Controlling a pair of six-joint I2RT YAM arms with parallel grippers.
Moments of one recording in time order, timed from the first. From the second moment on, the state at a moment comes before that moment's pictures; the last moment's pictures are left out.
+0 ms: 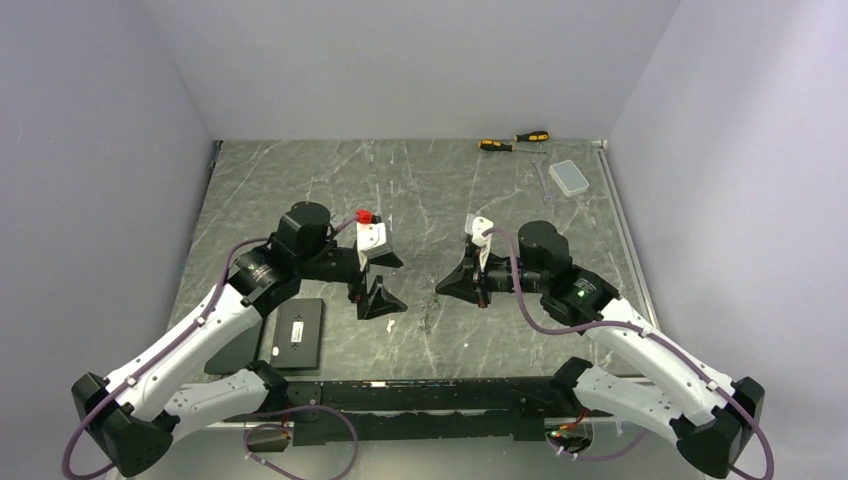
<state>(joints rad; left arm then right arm) -0.68 0.99 0.99 -0.45 0.76 0.19 0.73 0.89 0.81 -0.24 -0.66 -0.03</state>
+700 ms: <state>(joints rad) -0.68 1.22 1.10 -0.35 0.96 0.22 0.87 0.98 1.03 -0.63 -0.40 -0.12</state>
